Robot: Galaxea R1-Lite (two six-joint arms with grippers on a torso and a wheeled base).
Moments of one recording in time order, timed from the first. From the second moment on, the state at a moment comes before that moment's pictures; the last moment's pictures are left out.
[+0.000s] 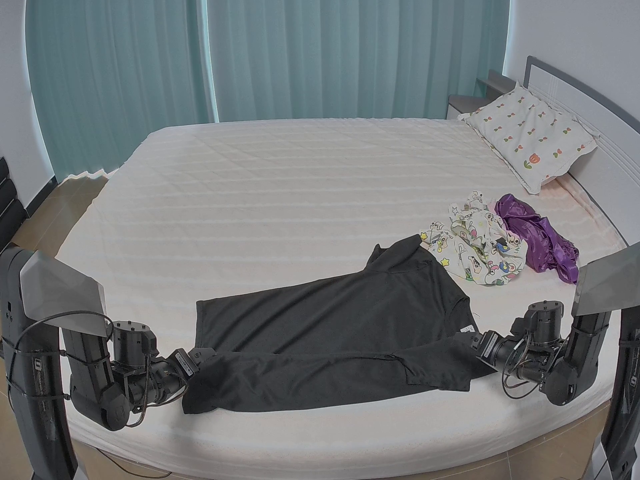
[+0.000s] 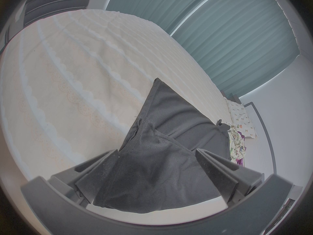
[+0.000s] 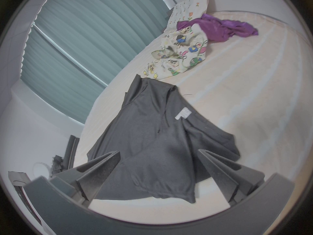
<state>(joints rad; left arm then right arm) -0.13 2.31 -0.27 -1.38 -0.12 -0.80 0.16 2.29 -0.32 -1.38 0.14 0.68</state>
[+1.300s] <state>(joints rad) -0.13 2.31 -0.27 -1.38 -0.12 -0.80 0.09 2.48 -0.66 -1.27 0.18 0.68</state>
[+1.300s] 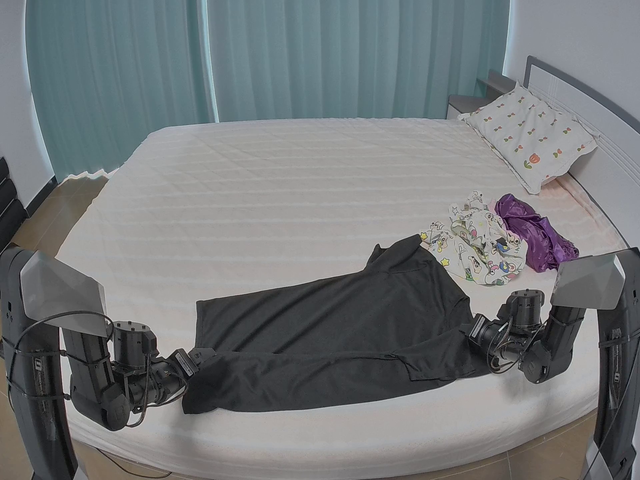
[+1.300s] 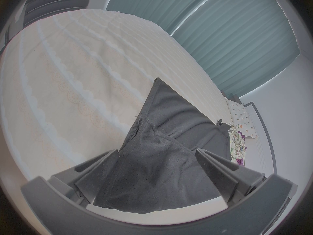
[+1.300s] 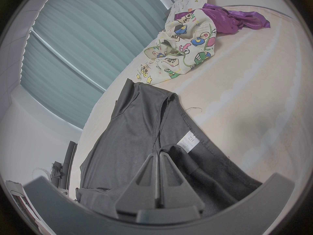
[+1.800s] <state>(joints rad) -0.13 2.31 -0.26 -1.39 -0.12 -0.79 0.07 2.47 -0.62 -1.33 0.18 0.68</state>
